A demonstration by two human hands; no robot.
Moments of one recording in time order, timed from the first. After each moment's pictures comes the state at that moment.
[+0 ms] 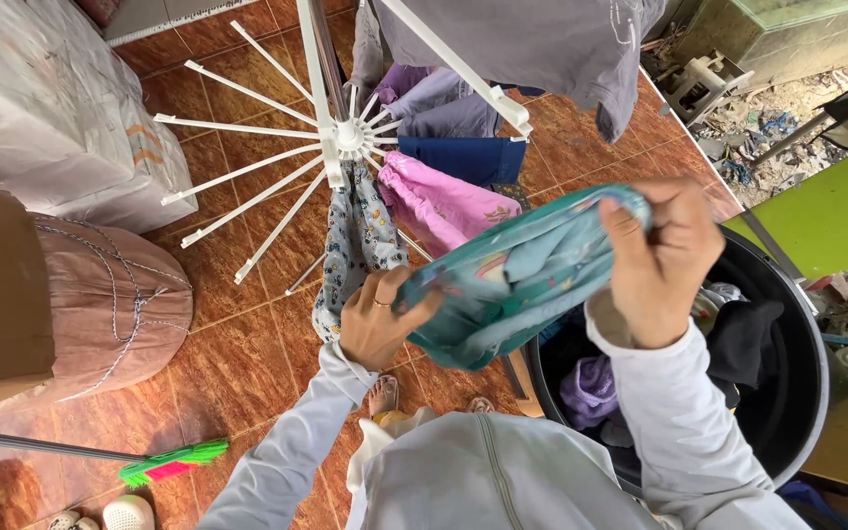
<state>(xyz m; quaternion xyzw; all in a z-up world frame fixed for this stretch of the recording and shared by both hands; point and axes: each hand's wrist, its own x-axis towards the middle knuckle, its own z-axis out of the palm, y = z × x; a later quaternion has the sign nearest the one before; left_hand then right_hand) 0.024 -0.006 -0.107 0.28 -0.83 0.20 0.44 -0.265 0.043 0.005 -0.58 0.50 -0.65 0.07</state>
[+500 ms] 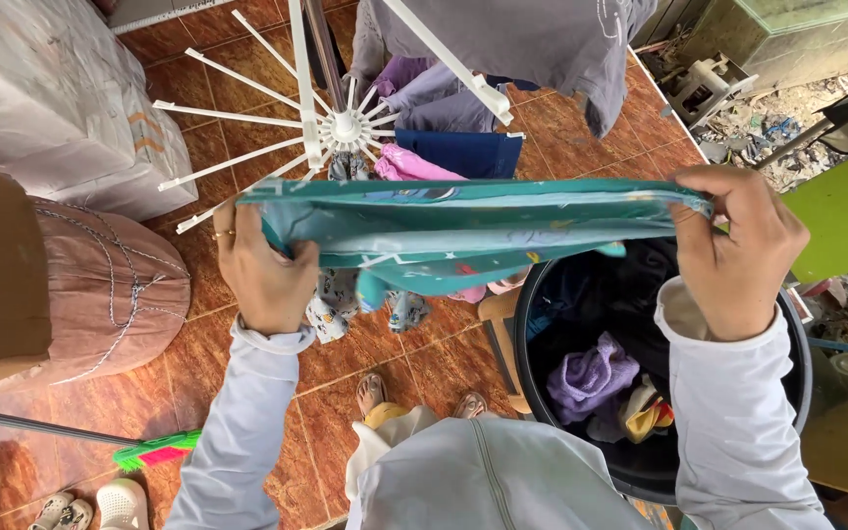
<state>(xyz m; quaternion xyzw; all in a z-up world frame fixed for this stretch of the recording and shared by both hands) 0.080 -0.028 -0.029 0.59 -0.67 -0.01 0.45 -0.346 0.073 0.021 -0.68 0.55 -0.44 -0.17</state>
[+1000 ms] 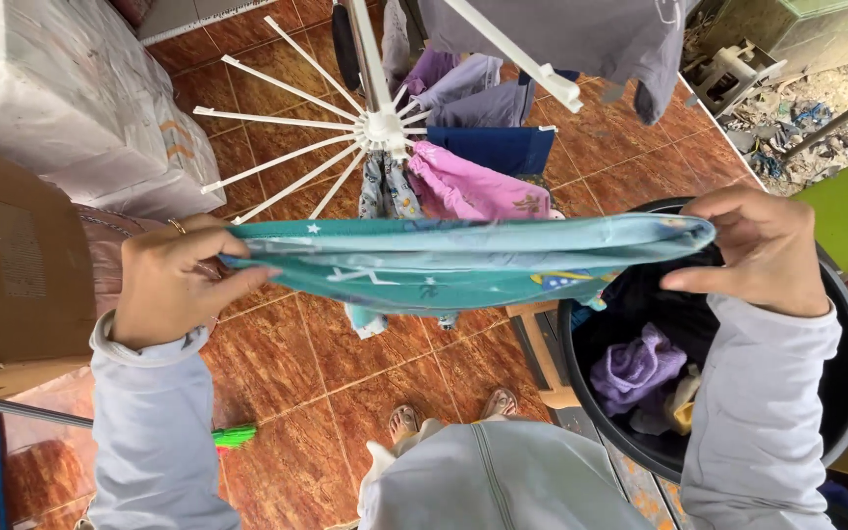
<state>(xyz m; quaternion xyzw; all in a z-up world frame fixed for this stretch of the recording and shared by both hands) 0.223 -0.041 0.042 0.30 -0.90 -0.01 0.31 -0.342 0.078 -0.003 -0.66 0.46 -0.52 0.28</state>
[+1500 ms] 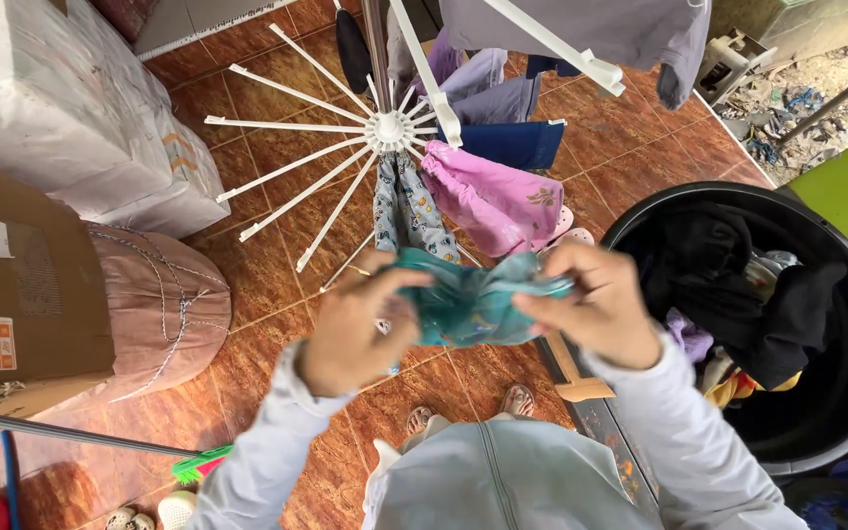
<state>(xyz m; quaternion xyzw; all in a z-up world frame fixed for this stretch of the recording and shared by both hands) 0.137 0.015 -0.001 0.35 -0.84 -0.25 0.33 -0.142 0.081 -0.005 -0.55 0.43 -0.59 0.40</state>
